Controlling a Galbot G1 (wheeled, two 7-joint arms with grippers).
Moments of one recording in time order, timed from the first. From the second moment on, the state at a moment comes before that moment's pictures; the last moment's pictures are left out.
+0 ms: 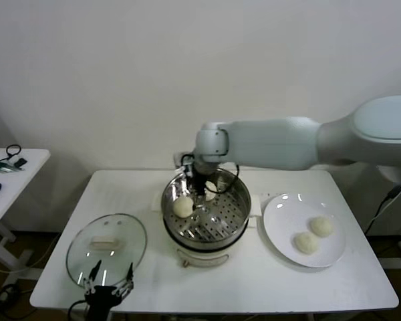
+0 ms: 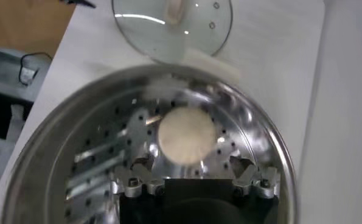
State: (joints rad) left arm 1.83 -1.50 -0.64 -2.07 0.01 0.01 0.03; right arm 0.85 1.22 -1.70 1.36 0.87 -0.39 -0.81
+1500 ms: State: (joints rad) left arm 1.84 -1.51 -0.65 -2.06 0.01 0.01 0.02; right arm 0.37 0.62 -1.49 1.29 0.33 -0.29 -0.90
